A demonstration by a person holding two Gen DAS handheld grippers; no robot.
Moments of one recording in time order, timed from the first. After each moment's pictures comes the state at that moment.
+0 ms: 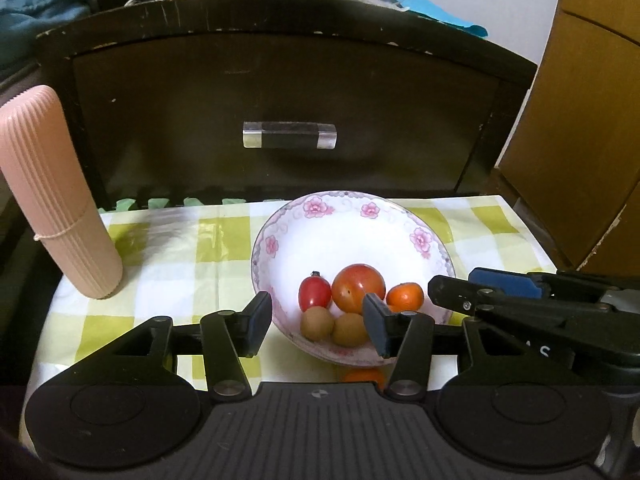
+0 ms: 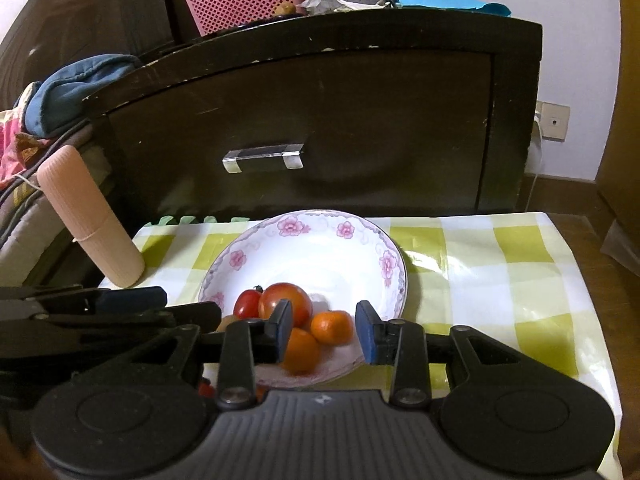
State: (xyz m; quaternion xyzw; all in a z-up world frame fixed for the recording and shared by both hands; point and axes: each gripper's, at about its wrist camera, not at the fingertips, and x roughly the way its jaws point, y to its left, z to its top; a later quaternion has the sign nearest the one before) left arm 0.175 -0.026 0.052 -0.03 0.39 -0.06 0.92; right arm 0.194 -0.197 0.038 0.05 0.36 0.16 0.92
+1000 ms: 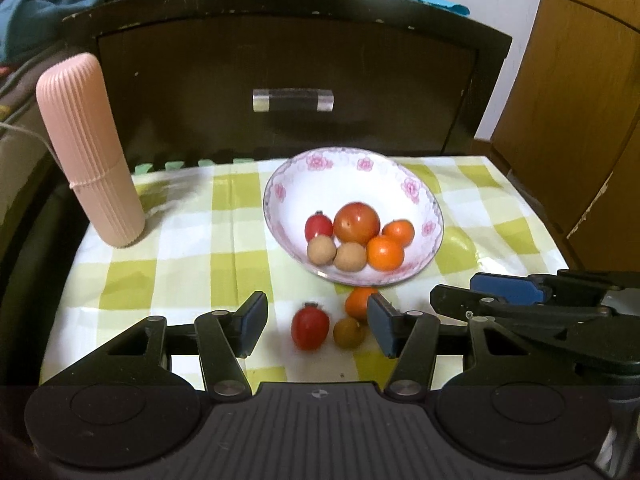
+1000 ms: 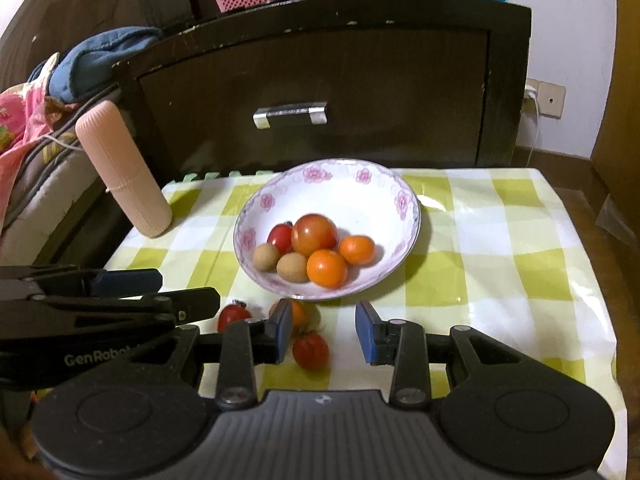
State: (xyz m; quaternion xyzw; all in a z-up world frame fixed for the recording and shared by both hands) left arm 0.124 -0.017 0.052 -0.02 0.42 -0.07 0.91; right arm 0.138 -0.189 0.037 0.05 0.39 0.16 0.91
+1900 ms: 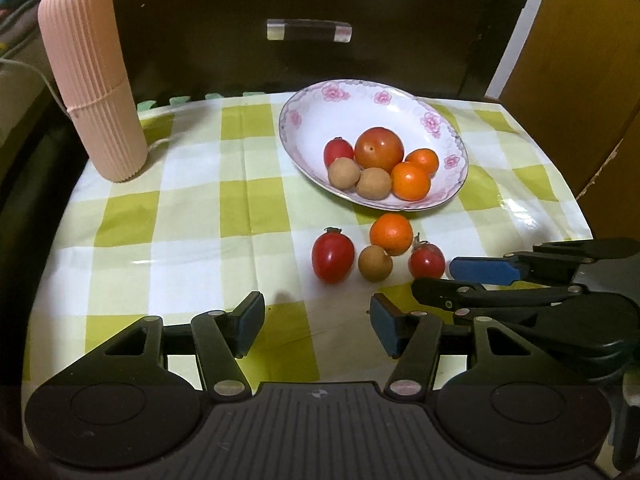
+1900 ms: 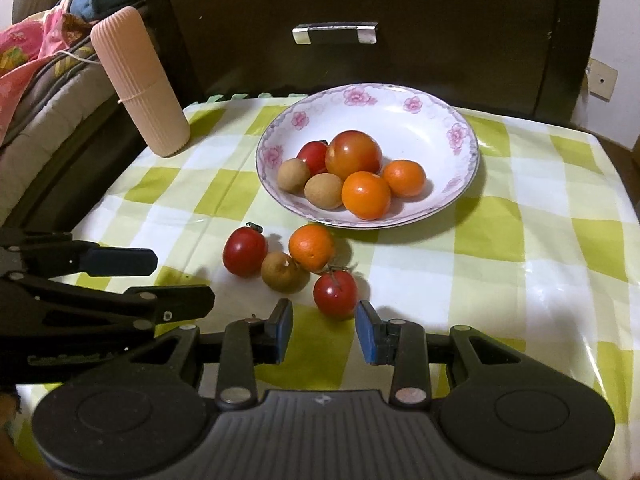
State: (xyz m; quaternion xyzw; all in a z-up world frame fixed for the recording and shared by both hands) left arm 0.117 -0.003 0.018 -0.02 0.48 -0.07 0.88; right arm 0.147 -0.164 -0.008 -0.01 0.44 0.22 0.87
